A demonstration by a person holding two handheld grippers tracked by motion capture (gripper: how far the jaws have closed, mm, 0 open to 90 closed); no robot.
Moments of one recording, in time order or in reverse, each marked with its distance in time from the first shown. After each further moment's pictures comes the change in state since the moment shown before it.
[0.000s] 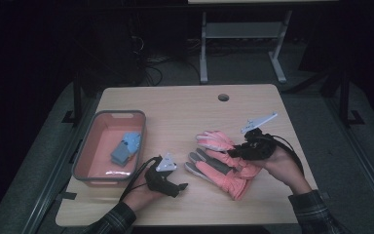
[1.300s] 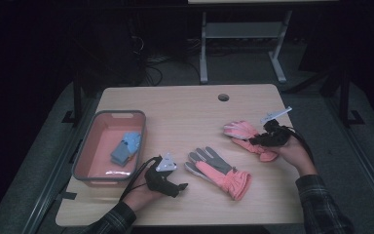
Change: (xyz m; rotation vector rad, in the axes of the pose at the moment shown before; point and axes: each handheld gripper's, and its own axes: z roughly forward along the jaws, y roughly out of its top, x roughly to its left) left arm 0.001 0.000 0.000 0.005 0.001 0.012; right arm -0.125 -0.047 0.023 0.025 -0.110 0.078
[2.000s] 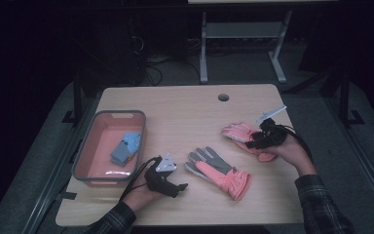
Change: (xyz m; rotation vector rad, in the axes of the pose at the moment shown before) left arm 0.000 0.000 -0.001 0.001 -0.003 0.003; right arm 0.006 0.009 0.008 0.057 -0.010 -0.015
